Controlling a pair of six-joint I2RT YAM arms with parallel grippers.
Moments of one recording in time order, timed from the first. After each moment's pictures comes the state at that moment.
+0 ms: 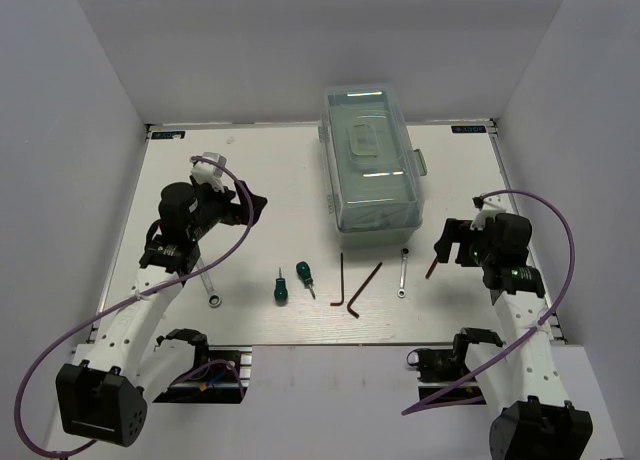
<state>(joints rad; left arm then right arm) -0.20 0.94 0.73 -0.03 0.31 -0.20 -0.09 0.74 0.58 -0.50 -0.27 0.00</state>
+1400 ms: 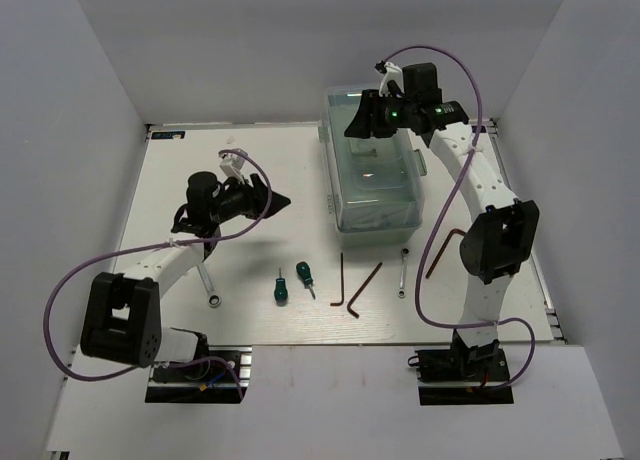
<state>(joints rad) -0.21 1.34 0.70 0.38 0.65 -0.48 0.33 1.93 1.99 -0.63 -0.56 0.22</state>
